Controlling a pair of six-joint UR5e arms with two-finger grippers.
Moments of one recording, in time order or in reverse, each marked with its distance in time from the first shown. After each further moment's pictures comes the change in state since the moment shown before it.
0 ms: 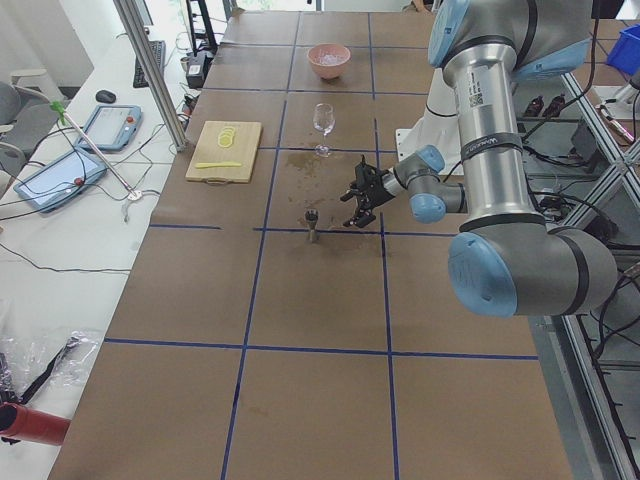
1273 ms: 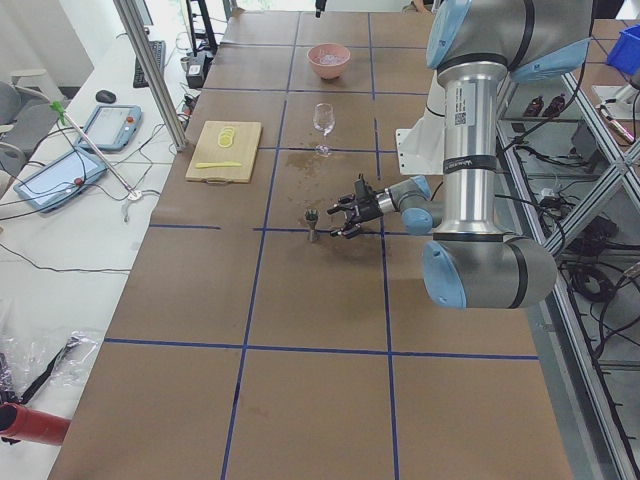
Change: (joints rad) left arm 0.026 -0.275 0.334 0.139 0.311 -0.126; right arm -0.158 -0.112 0.092 0.213 -0.042 0.312
